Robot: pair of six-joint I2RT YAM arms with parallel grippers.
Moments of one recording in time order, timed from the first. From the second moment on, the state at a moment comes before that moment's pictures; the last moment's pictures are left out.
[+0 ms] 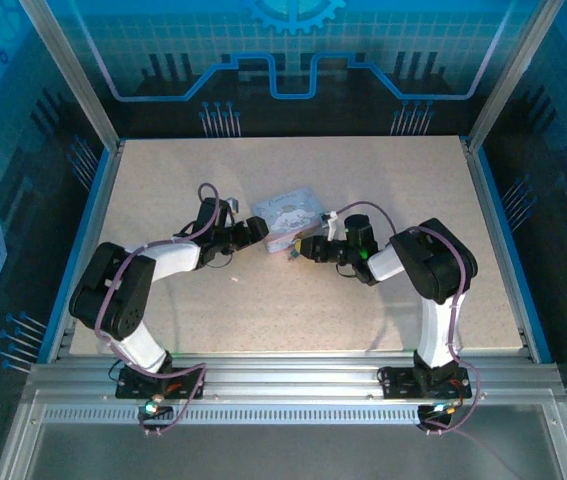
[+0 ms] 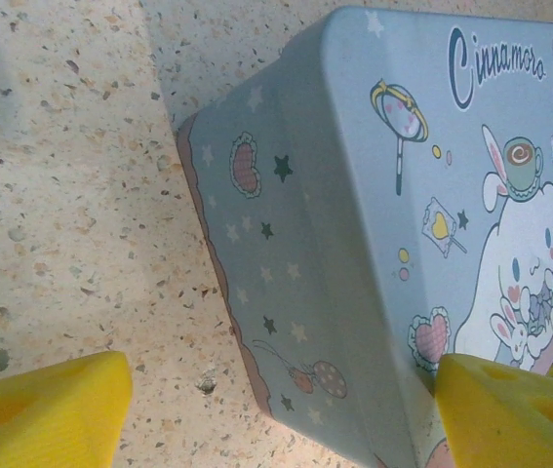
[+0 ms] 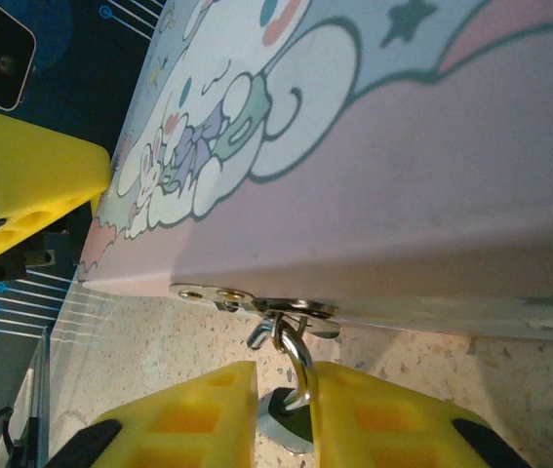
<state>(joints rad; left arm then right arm) -0.31 1.66 0.79 0.13 0.29 -0.75 0.42 1.98 0.71 0.80 -0.66 0.65</state>
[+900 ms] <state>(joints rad) -0.31 1.65 0.77 0.14 0.28 -0.75 0.41 1.95 0.62 0.94 -0.55 0.80</state>
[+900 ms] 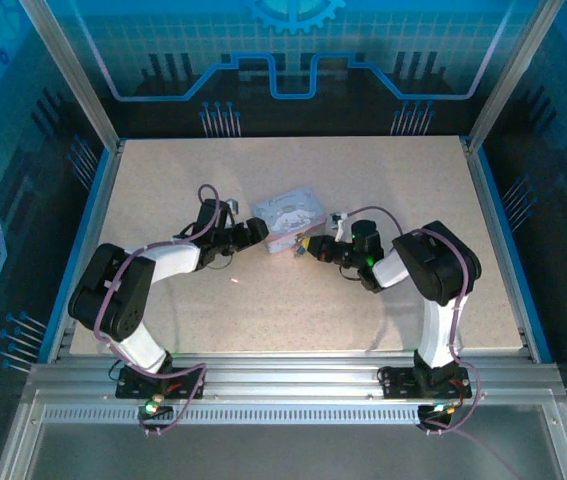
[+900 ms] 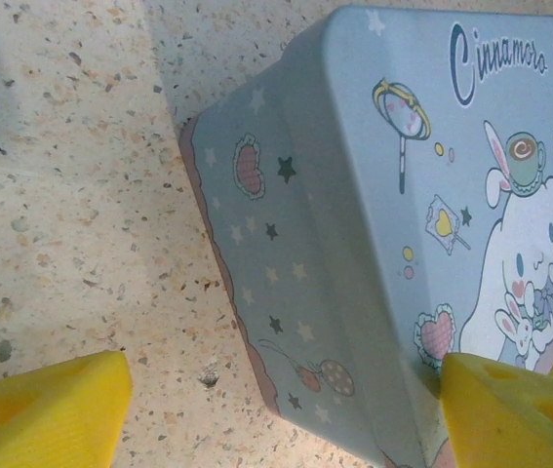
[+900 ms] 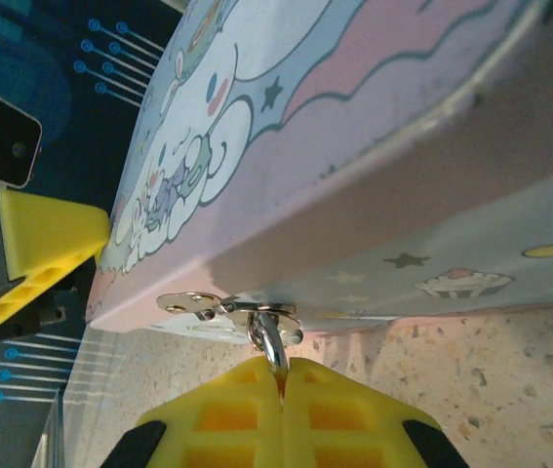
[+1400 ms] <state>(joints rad) -0.31 1.60 0.74 0.10 0.27 -0.74 0.37 1.72 0.54 0.80 -0.45 0.75</state>
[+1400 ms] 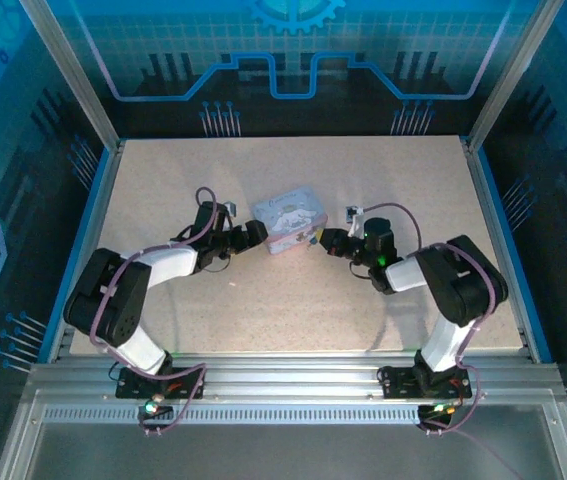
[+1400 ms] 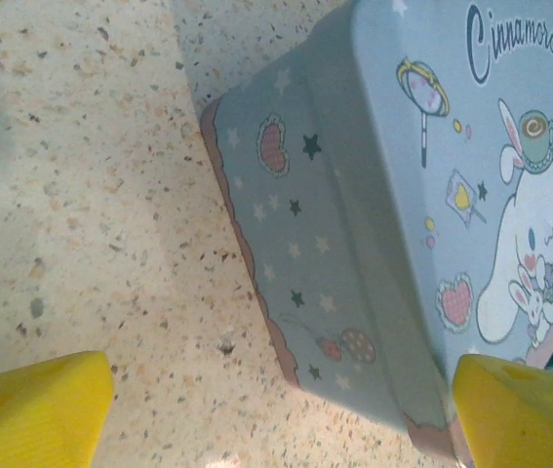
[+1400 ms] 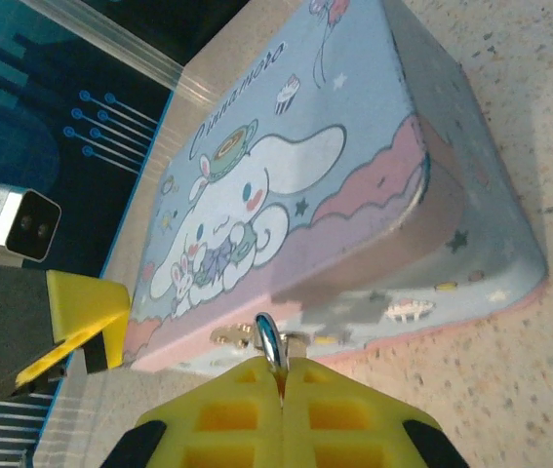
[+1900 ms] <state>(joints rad) -0.27 1.20 0.65 -0.03 0.12 -0.68 0.40 1.16 0.57 -0.08 -0.48 0.40</state>
